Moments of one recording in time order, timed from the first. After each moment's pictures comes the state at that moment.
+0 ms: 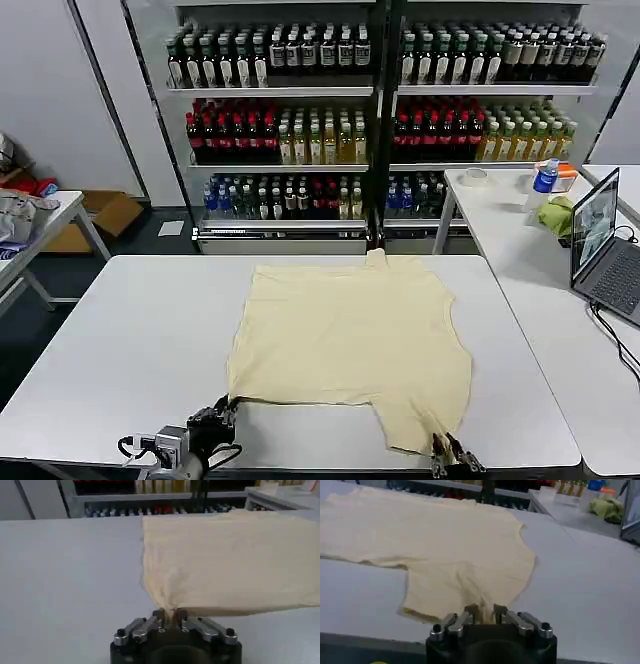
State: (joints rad) left arm 1.59 -1.22 -0.45 -2.13 -0.33 0.58 -0.09; right arm -1.89 1.29 0.43 2.30 0.10 -0.47 0.25
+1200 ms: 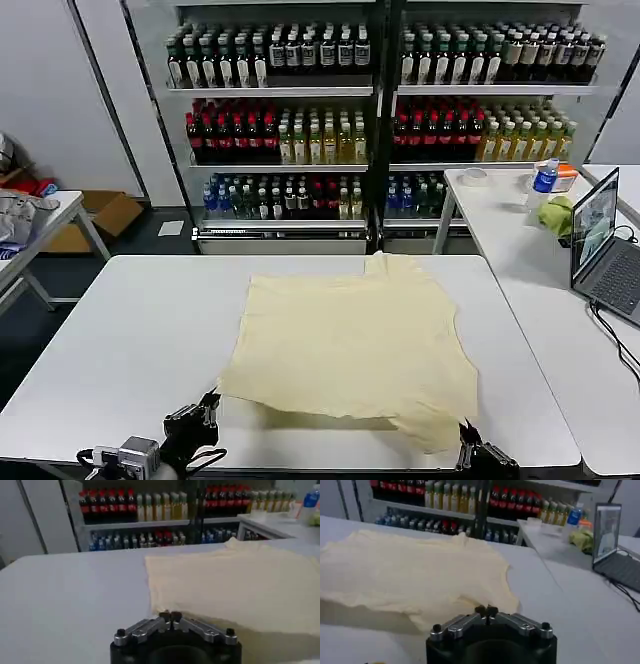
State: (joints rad) left arm 1.70 -1.19 -0.53 -2.33 -0.33 0.56 -0.09; right arm -1.93 1.26 0.52 2.50 0.16 -0.47 0.25
